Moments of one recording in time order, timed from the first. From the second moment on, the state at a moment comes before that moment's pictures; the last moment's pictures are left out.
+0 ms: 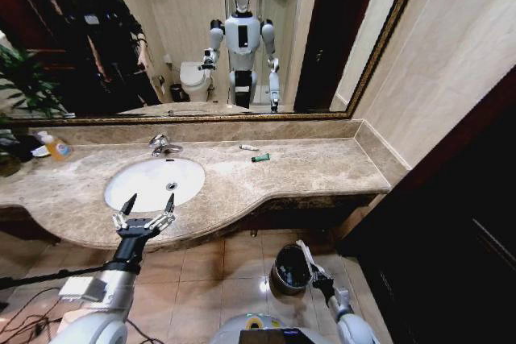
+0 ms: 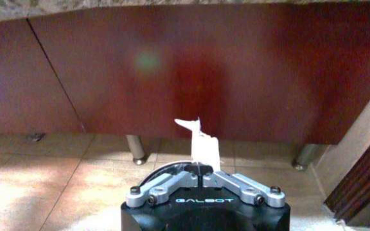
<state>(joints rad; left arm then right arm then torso) 1.84 -1.36 -0.82 -2.47 -0.37 0.04 0.05 -1.41 1.27 0.37 1.19 0.29 0.21 -0.08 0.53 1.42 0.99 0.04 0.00</state>
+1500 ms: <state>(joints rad) 1.84 -1.36 -0.82 -2.47 -0.37 0.04 0.05 -1.34 1.30 0.31 1.14 0.29 0.23 -0.03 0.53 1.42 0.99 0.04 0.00</state>
